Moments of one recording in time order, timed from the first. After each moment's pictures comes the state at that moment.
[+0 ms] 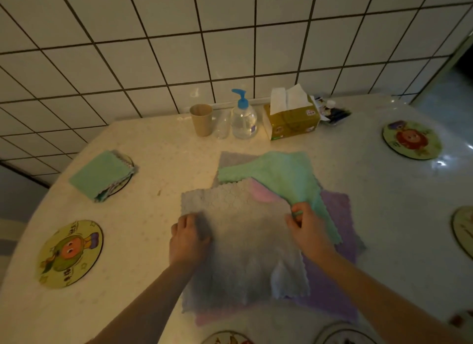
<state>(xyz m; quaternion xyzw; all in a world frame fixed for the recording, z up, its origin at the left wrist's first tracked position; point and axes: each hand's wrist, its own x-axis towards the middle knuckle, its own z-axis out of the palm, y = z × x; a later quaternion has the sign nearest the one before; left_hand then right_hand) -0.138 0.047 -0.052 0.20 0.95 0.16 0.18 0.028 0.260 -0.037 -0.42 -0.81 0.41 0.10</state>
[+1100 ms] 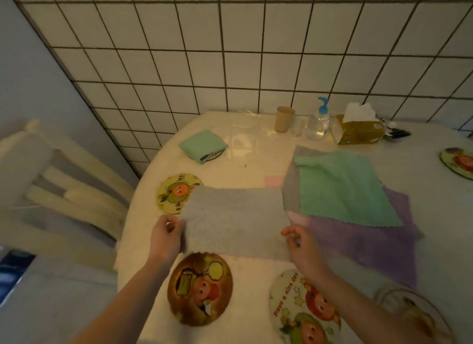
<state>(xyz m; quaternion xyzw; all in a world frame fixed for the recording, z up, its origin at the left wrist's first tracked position) -0.119 -0.234 0.032 -0.07 0.83 0.53 0.13 0.030 0.012 0.000 -0.32 -0.81 0.48 0.07</state>
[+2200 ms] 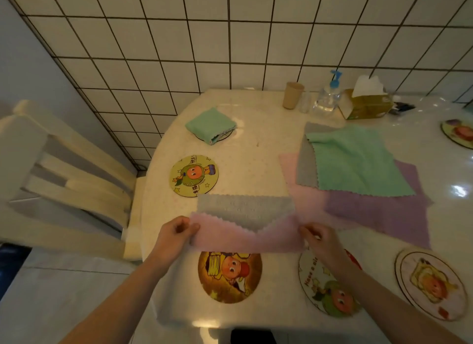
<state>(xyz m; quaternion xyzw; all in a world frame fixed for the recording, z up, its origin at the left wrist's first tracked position) -0.142 -0.336 -0.009 0.08 0.82 0.50 0.27 0.052 -0.045 -0.026 -0.35 -0.80 0.49 0.05</state>
